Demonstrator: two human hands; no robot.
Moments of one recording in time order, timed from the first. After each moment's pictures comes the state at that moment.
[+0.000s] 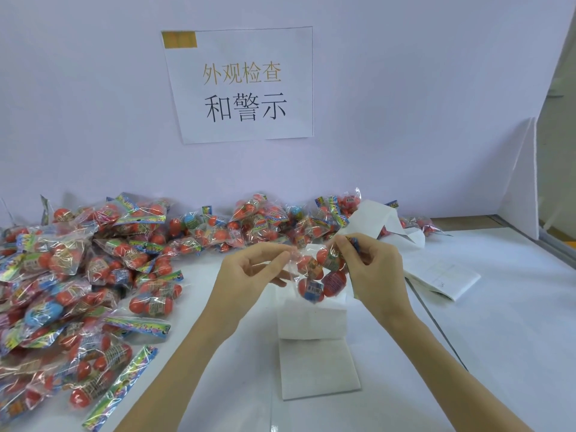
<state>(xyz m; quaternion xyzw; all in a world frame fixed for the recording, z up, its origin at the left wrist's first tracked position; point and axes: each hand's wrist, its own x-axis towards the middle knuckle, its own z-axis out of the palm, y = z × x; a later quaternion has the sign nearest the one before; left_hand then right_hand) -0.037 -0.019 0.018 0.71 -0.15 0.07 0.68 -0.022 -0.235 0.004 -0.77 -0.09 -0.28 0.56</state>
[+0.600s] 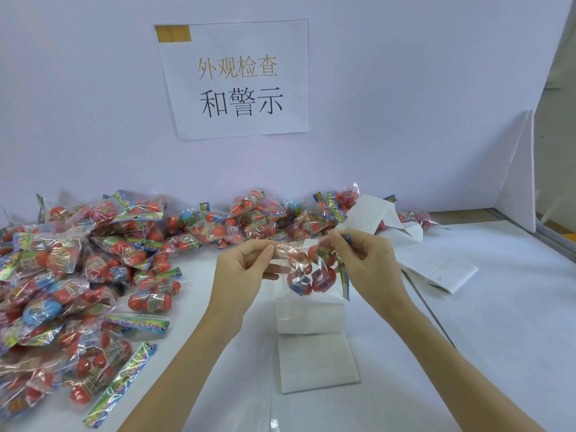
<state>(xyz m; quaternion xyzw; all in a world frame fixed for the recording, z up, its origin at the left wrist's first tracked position) -0.030 -0.026 0.010 0.70 -0.04 0.11 0.70 -0.021 -0.236 0.007 -0.78 -0.12 -0.24 0.56</state>
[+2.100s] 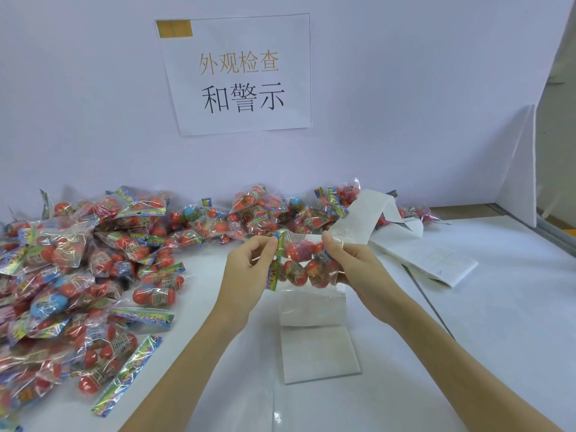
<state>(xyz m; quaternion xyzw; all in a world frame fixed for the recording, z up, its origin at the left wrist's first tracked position) -0.029 -0.028 0.001 0.74 -0.03 0.12 0.66 -0.032 -0.226 0.013 -0.71 -0.08 0.05 0.70</state>
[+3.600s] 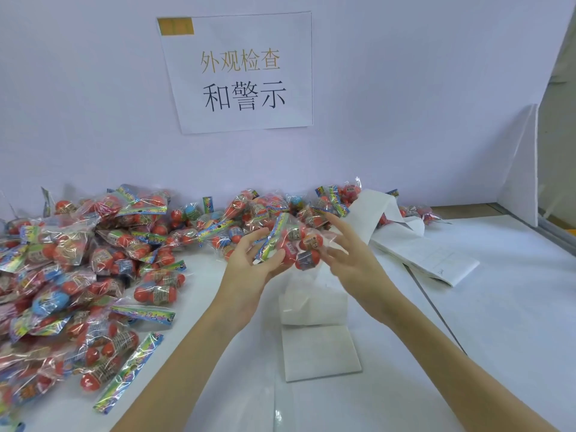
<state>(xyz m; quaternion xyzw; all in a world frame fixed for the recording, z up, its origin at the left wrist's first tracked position) -0.023 -0.028 -0.004 0.60 0.01 0.03 0.80 -0.030 -0.225 0.000 -0.72 -0.14 -0.01 0.68</state>
